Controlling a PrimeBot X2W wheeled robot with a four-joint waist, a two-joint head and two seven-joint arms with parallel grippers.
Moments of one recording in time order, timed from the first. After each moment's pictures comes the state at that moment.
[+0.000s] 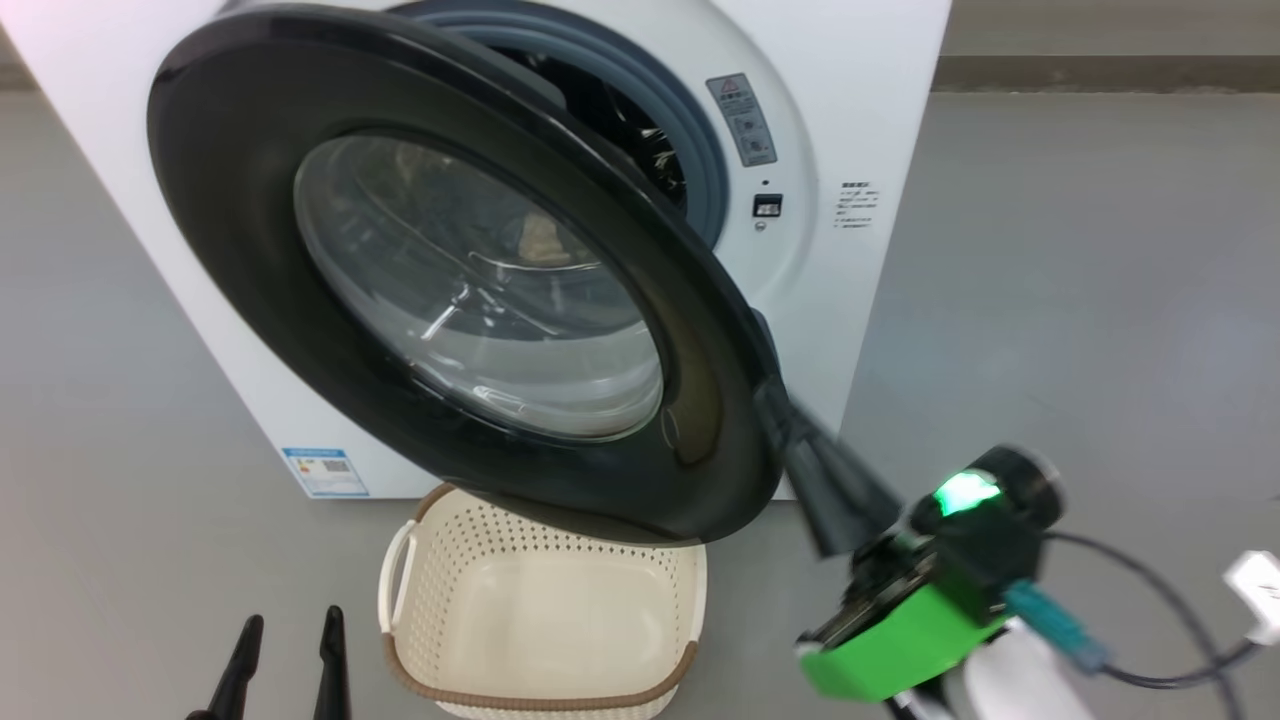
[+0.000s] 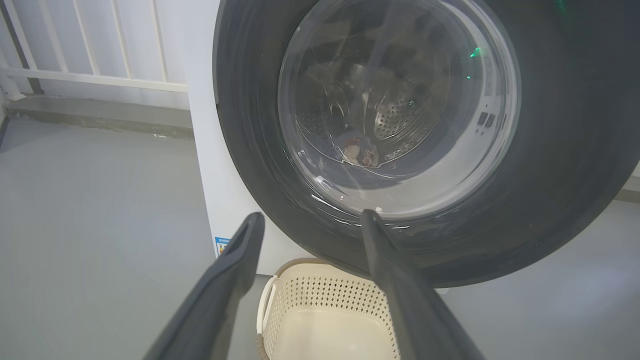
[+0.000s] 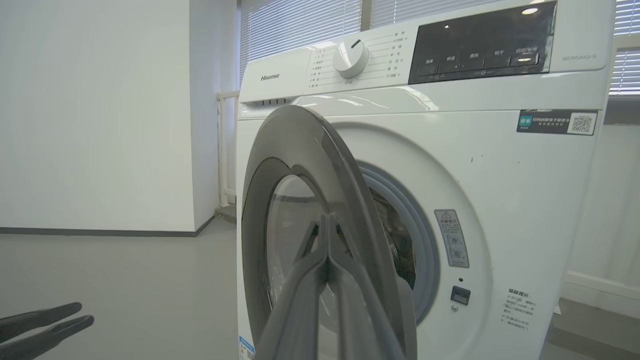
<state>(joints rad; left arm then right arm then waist) 0.14 0.05 0.01 0.07 -0.25 -0.13 -0.26 -0.21 -0.06 0.32 -0.07 0.12 0.13 -0.26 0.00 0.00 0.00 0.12</state>
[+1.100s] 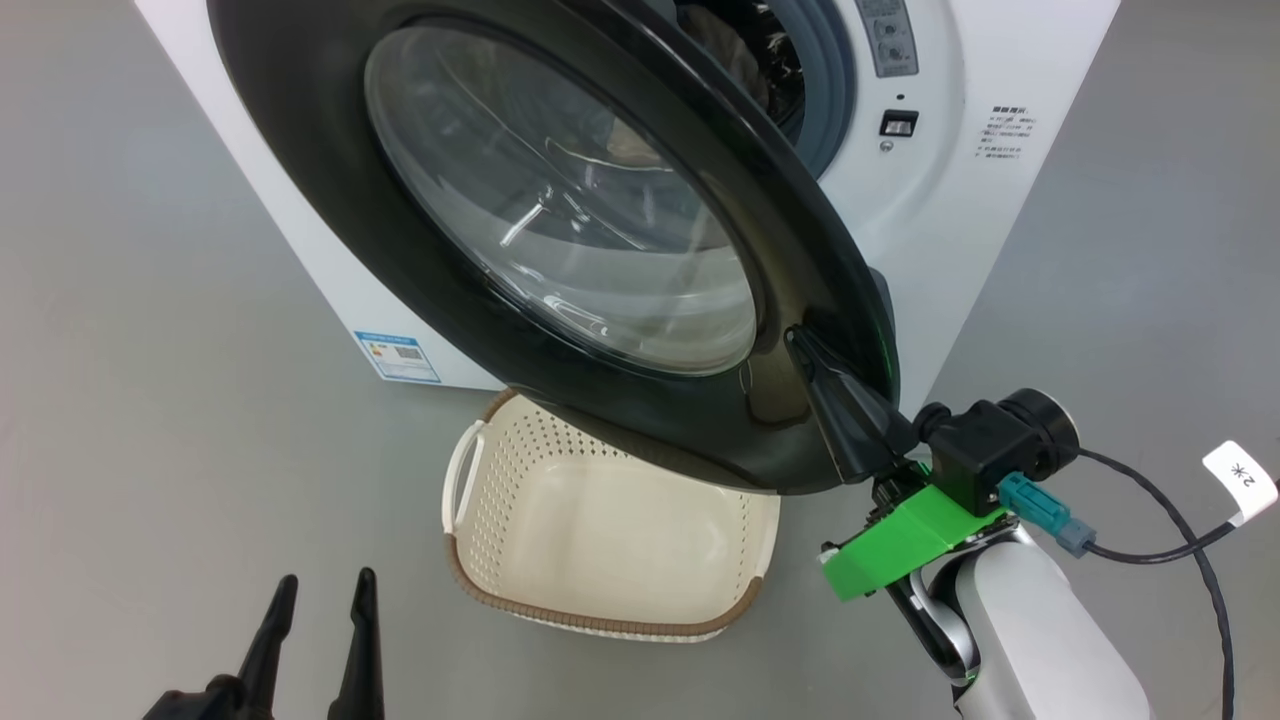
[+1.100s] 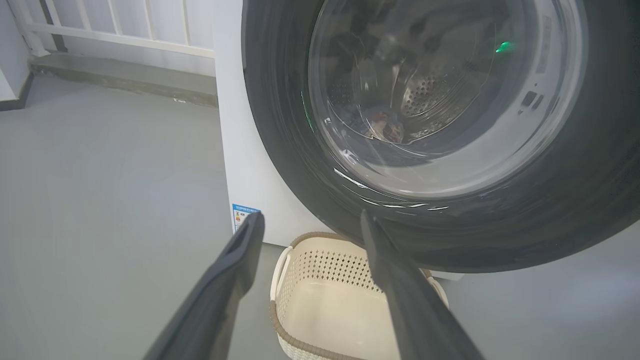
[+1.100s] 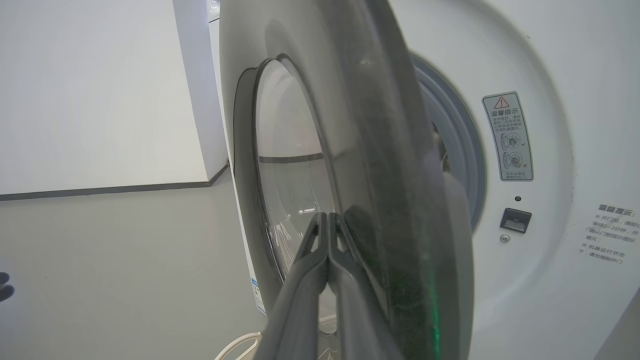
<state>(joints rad) 0.09 0.04 -0.06 0.05 -0.31 -0.13 -0.26 -0.38 -0.06 0.27 0.22 0.13 0.13 -0.26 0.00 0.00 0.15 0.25</state>
